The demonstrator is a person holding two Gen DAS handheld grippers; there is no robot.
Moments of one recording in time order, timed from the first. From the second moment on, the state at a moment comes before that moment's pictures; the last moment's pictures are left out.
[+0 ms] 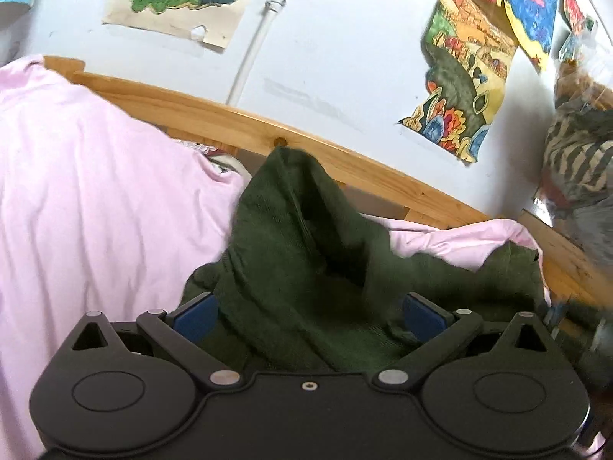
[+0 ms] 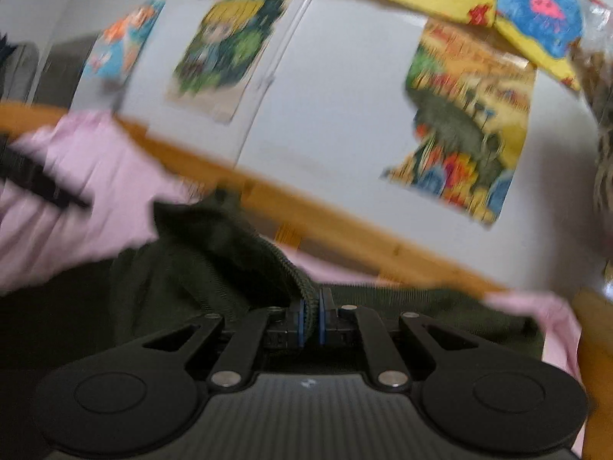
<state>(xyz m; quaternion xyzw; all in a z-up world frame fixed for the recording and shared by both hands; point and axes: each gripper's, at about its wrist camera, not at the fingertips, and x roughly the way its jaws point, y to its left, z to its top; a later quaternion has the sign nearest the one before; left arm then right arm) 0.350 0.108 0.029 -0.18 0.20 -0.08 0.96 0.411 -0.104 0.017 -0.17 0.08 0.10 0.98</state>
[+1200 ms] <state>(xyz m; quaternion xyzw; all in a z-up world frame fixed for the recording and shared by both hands) 0.496 0.090 0.001 -0.13 0.22 0.01 0.97 0.563 -0.243 0.059 -0.12 0.28 -0.14 0.94</state>
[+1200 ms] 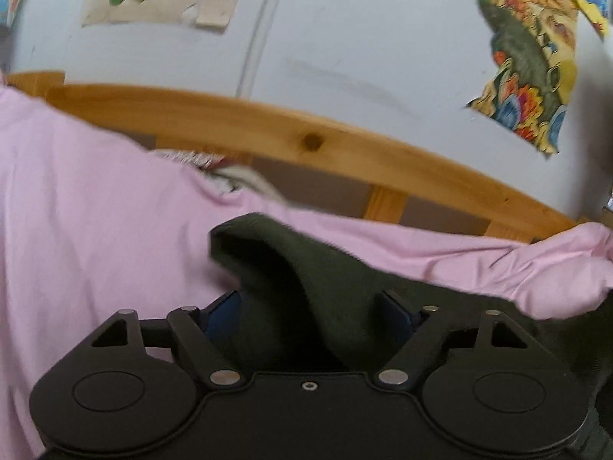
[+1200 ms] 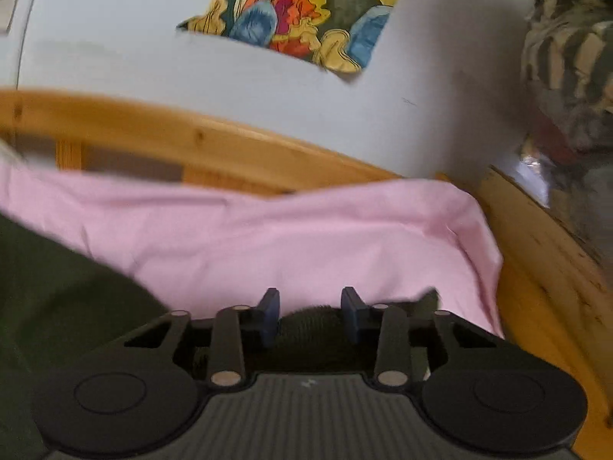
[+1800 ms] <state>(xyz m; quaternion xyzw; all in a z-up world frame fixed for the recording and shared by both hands) 0.468 0.121 -0.009 -0.10 0.20 0.07 0.97 0.434 -0.253 -0.002 -0.12 0.19 -0.12 0.97</state>
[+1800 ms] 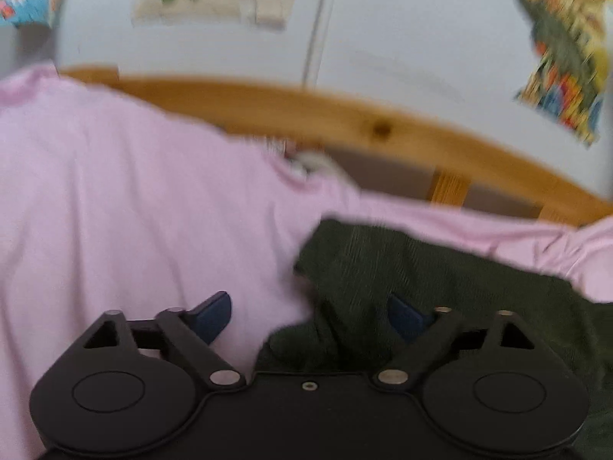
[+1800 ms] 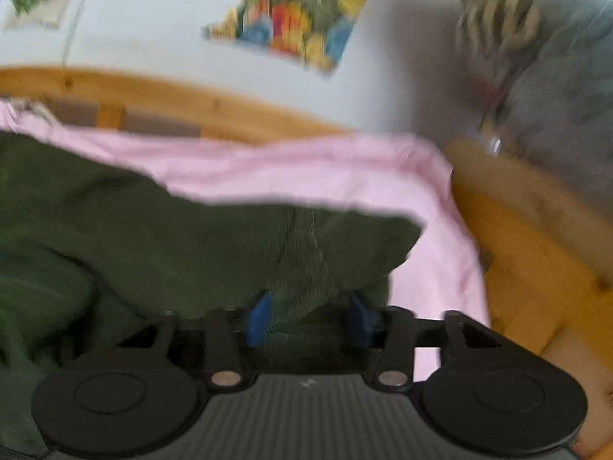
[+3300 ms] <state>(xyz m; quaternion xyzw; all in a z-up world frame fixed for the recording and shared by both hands) 0.328 0.067 0.001 0.03 0.32 -0.10 0.94 0.340 -0.243 -0.001 -0.06 0.23 -0.01 0.97</state>
